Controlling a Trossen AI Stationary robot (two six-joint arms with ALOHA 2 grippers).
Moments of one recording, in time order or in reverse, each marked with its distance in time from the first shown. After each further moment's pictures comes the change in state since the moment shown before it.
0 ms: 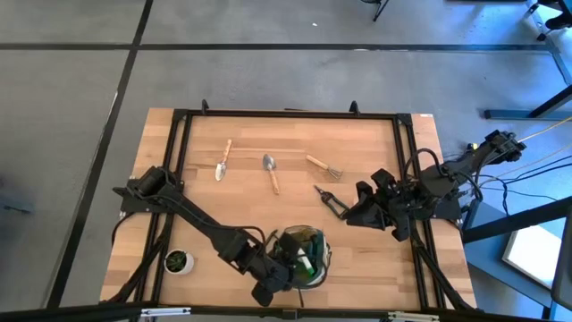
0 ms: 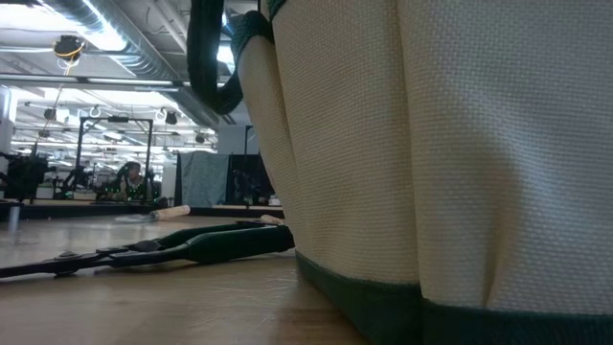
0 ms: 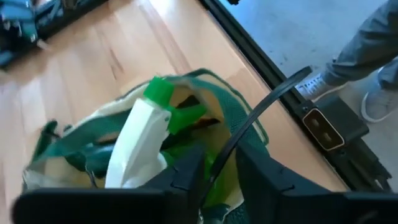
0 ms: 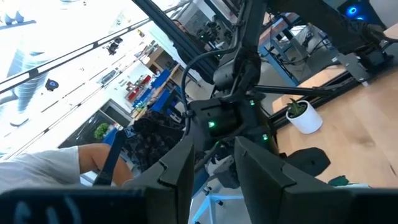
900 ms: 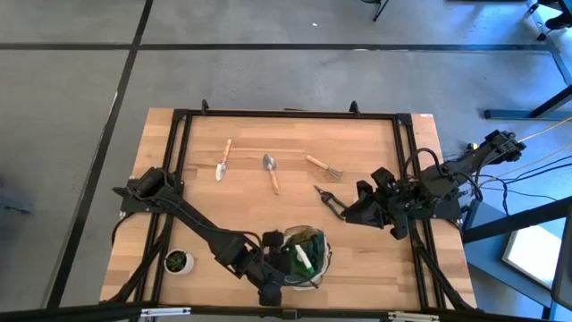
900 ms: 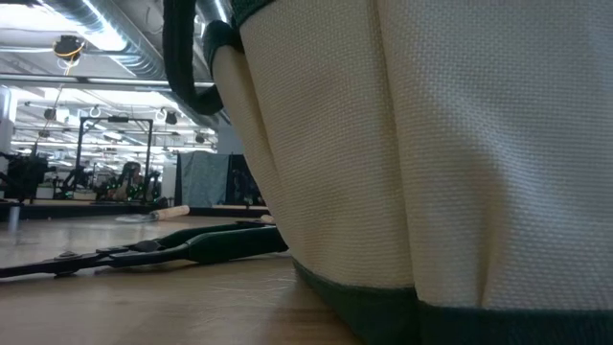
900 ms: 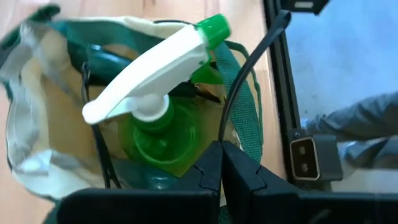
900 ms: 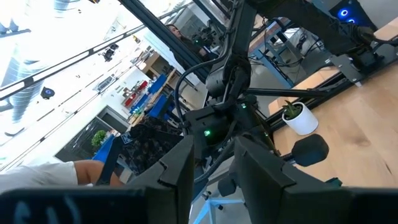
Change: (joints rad) left arm -0.027 -0.002 0.000 -0.084 -0.078 -0.602; right arm 0.000 0.000 0.000 -0.002 0.029 0.022
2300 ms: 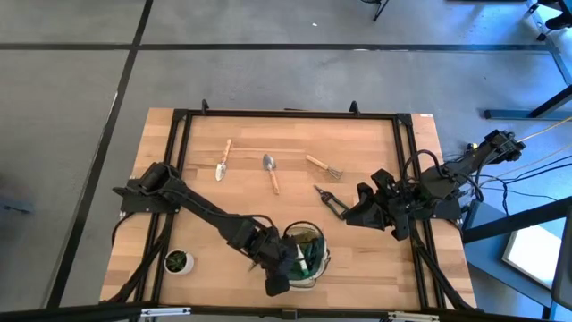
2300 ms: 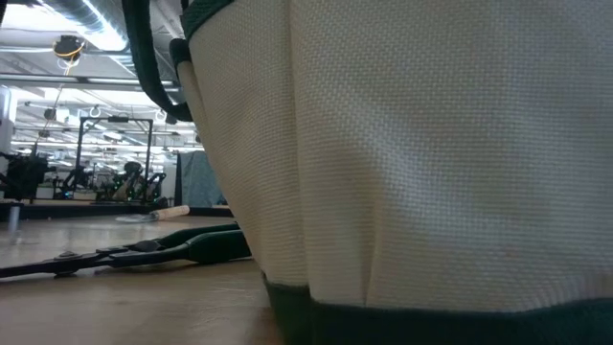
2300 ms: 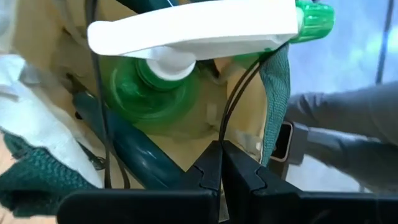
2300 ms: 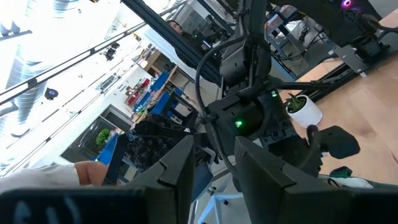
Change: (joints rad) left arm 0.116 -0.001 0.000 -0.086 0.342 -0.264; right arm 0.013 0.000 0.000 -0.009 -0.003 0.032
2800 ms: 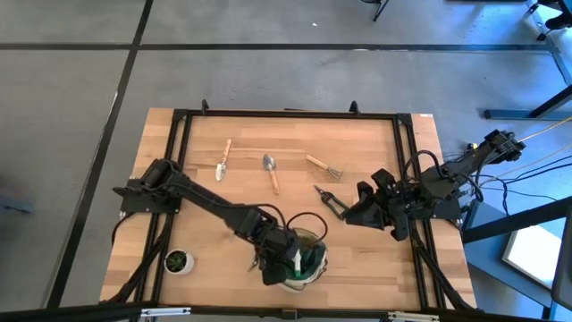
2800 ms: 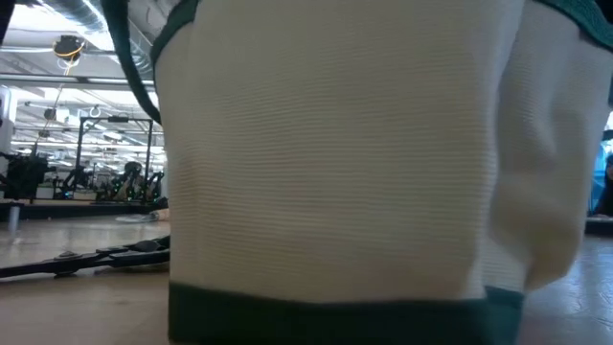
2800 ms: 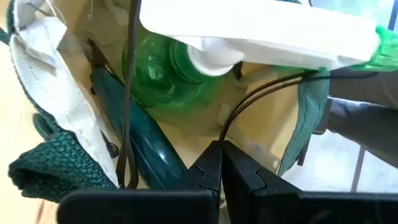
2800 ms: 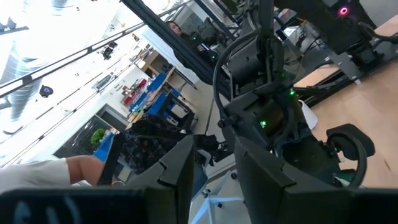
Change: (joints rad) left arm 0.076 0.000 0.000 -0.105 0.128 0.123; right arm 0.000 0.000 0.000 0.000 0.012 -0.035
